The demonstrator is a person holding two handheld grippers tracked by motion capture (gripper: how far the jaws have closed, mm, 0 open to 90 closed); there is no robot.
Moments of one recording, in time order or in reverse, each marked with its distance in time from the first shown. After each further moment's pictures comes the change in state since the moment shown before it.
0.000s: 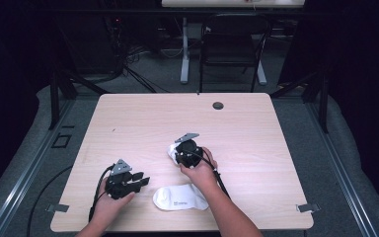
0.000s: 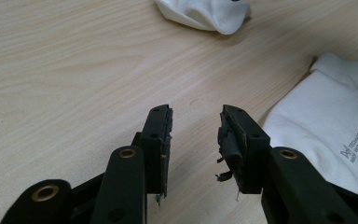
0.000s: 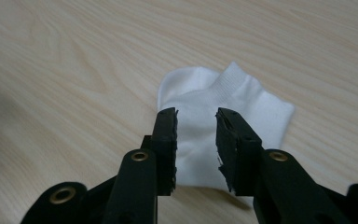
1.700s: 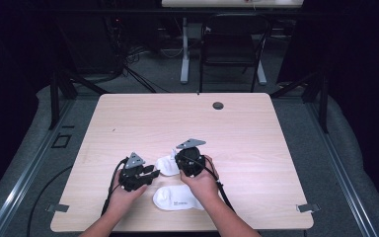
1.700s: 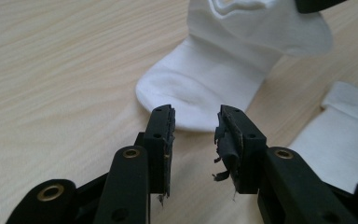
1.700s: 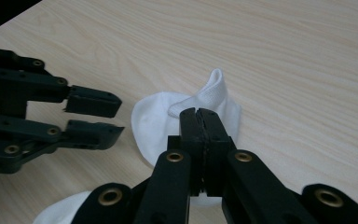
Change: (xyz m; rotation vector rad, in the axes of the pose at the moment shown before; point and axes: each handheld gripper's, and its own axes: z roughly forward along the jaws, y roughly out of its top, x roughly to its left) left arm -0.013 0.028 0.038 -0.012 0.048 0.070; right arm 0.022 -0.009 -0.049 -0.068 0.061 0.069
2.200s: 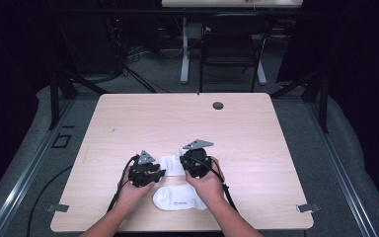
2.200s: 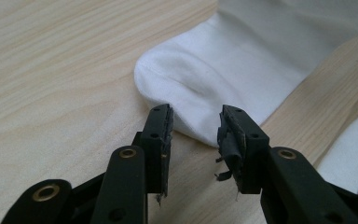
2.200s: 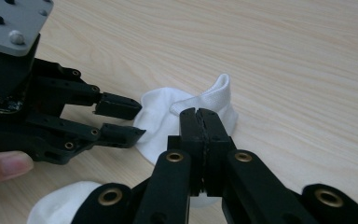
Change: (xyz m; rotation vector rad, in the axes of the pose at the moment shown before) left arm 0.000 0.000 0.026 0.071 -0.003 0.019; right arm -0.010 -0.007 -0.014 -0.022 -0.008 0.023
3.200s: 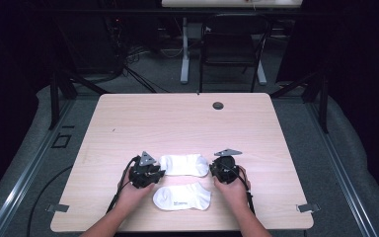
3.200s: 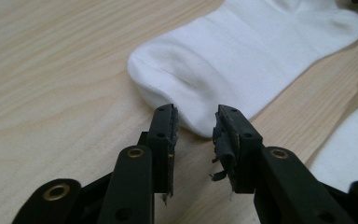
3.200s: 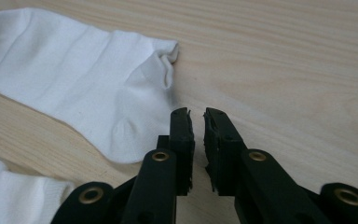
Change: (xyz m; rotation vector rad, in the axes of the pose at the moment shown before) left arm -0.003 0.001 -0.003 0.023 -0.004 -0.005; right arm -0.080 -0.065 0.003 0.068 -0.135 0.124
